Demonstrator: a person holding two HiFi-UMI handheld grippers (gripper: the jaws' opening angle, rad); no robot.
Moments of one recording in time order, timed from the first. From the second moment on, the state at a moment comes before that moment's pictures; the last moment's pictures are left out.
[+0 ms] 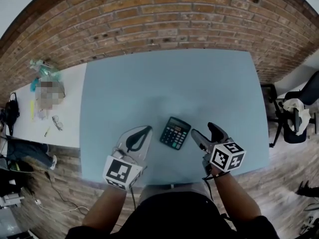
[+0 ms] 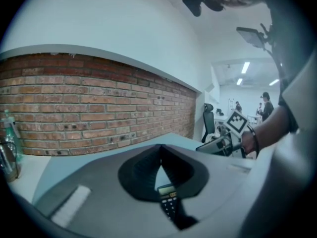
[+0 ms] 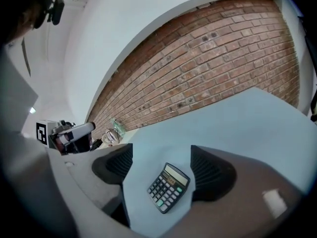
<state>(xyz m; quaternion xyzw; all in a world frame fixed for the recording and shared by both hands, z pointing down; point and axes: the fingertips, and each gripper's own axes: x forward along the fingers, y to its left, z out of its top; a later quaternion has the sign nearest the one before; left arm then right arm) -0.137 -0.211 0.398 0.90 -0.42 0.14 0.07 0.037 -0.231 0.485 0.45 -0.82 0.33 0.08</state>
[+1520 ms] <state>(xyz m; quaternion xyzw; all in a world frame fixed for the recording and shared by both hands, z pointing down) -0.187 -0.172 0.359 0.91 -0.41 0.10 0.05 0.014 -0.186 0.369 0.51 -0.86 0.08 0.05</state>
